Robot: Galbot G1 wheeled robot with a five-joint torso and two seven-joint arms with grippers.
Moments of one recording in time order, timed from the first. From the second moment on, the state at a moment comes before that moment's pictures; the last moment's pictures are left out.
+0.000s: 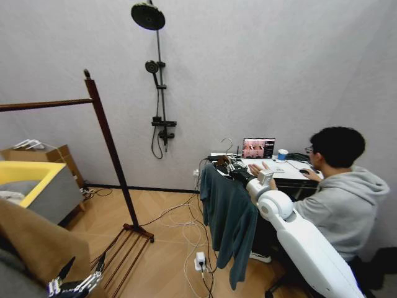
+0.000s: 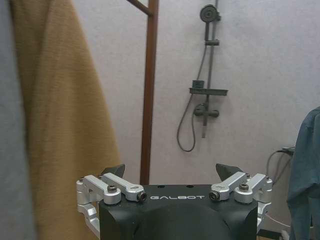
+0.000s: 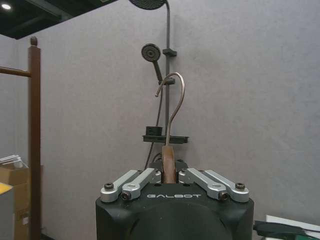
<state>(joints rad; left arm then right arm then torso) 1.94 -1.35 -0.90 -2.27 -0.51 -0.14 0.14 -0.65 0.93 0.31 1.89 0.73 -0.34 0.09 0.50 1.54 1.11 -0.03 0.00</state>
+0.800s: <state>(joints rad) 1.94 -1.35 -0.90 -2.27 -0.51 -0.14 0.13 -0.67 0.92 0.33 1.91 0.71 -0.34 0.10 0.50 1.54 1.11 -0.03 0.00</state>
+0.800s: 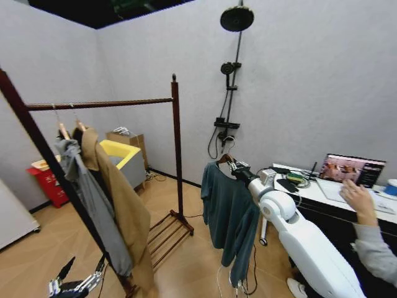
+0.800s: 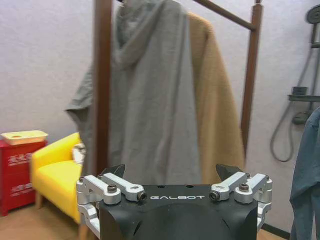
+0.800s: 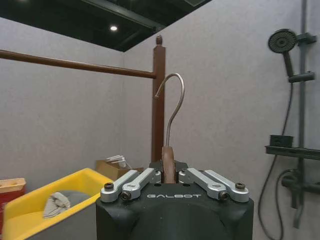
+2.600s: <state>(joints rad) 1.94 -1.35 -0.90 -2.27 -0.51 -0.14 0.13 -0.41 0.87 0.20 2.05 0.94 -0.43 0.15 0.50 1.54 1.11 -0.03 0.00</state>
